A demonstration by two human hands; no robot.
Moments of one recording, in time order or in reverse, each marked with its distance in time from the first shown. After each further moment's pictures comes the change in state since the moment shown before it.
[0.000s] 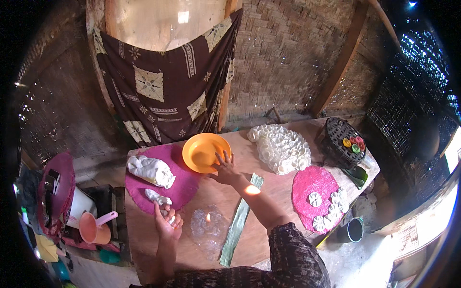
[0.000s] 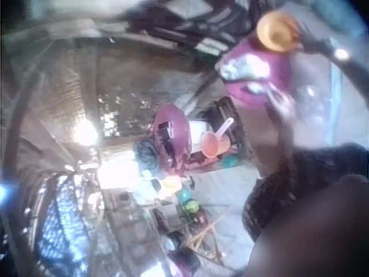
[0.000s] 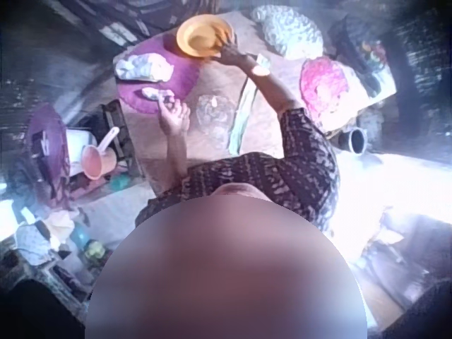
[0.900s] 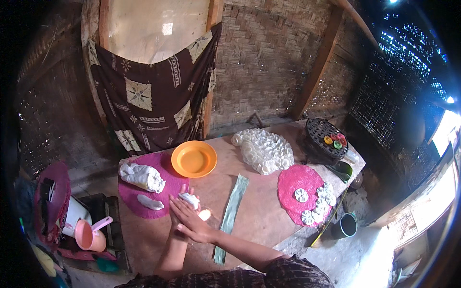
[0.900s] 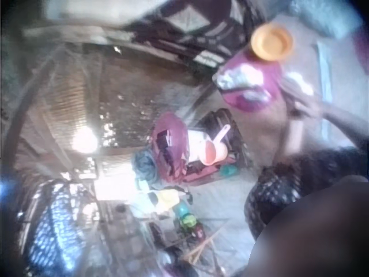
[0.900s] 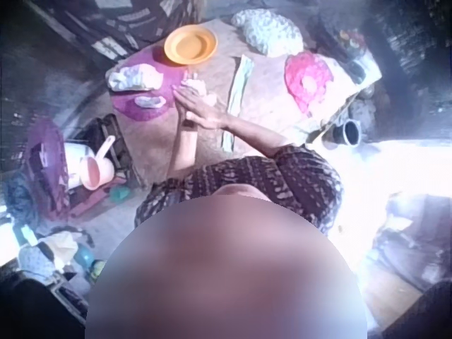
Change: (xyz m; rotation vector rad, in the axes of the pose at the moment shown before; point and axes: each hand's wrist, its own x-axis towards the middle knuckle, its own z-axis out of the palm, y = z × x) left_hand 0.038 -0.067 0.024 -0.099 -0.209 -0.099; right_hand -0.160 -0.172 -0.069 0.826 0.226 -0.512
